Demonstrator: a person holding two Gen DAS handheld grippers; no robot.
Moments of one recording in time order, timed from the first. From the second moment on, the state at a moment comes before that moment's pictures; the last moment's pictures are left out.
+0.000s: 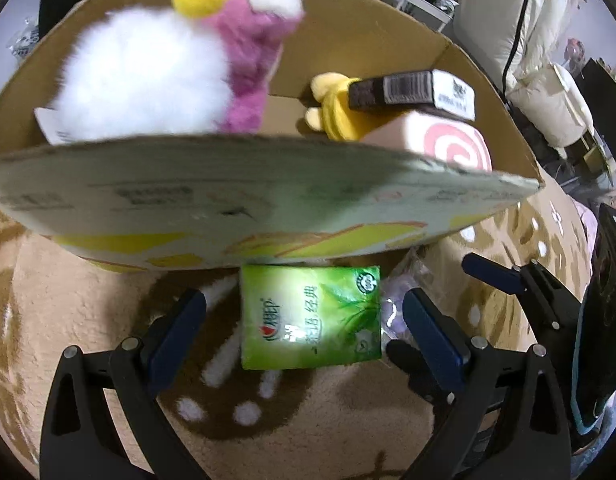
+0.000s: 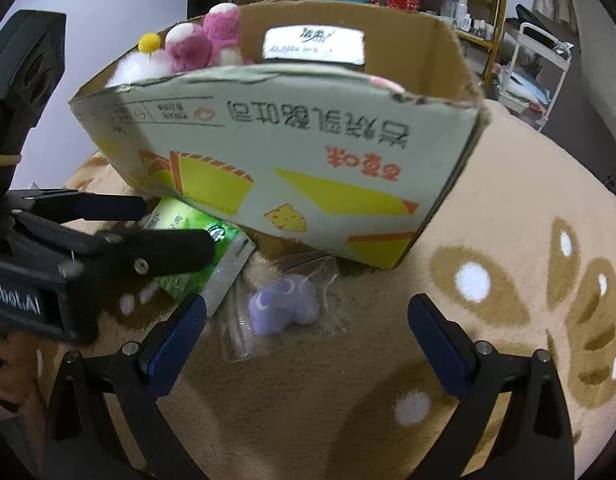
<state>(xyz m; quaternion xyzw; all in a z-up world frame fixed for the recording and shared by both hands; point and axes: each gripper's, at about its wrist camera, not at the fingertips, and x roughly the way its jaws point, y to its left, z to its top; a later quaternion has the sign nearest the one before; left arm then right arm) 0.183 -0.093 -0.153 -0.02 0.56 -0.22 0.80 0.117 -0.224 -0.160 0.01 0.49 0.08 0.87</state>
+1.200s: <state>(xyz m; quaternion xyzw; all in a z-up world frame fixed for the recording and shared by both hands) 0.176 -0.109 -0.173 0.02 0.58 -0.19 0.79 0.133 -0.186 -0.193 0.00 0.52 0.08 0.85</state>
